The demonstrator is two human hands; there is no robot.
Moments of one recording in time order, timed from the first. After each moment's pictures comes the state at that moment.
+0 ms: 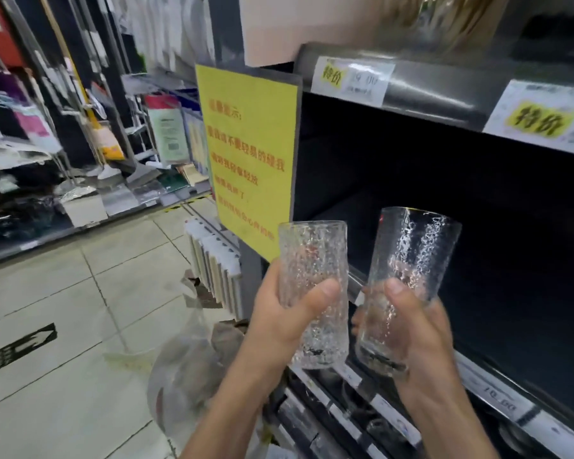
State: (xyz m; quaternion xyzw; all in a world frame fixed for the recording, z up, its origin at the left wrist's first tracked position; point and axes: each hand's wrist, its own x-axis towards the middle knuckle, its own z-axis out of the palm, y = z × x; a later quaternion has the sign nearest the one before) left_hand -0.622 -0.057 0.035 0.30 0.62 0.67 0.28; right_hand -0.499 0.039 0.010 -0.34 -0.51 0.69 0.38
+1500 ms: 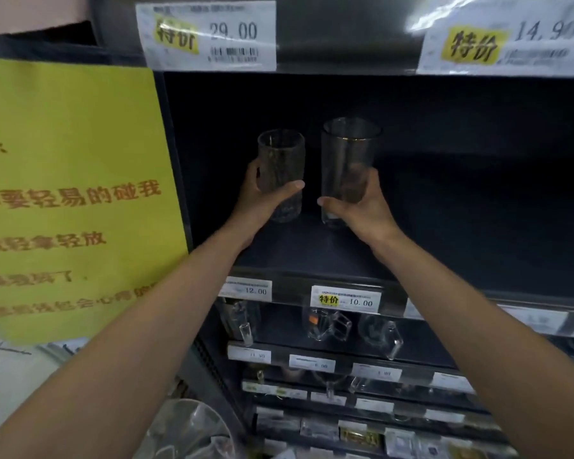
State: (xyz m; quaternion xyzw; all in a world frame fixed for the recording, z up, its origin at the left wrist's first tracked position) left_hand -0.733 0.214 0.002 0.53 0.52 0.55 0.38; right_hand -0.545 0.203 0.006 -0.51 -0.61 0.37 0.48
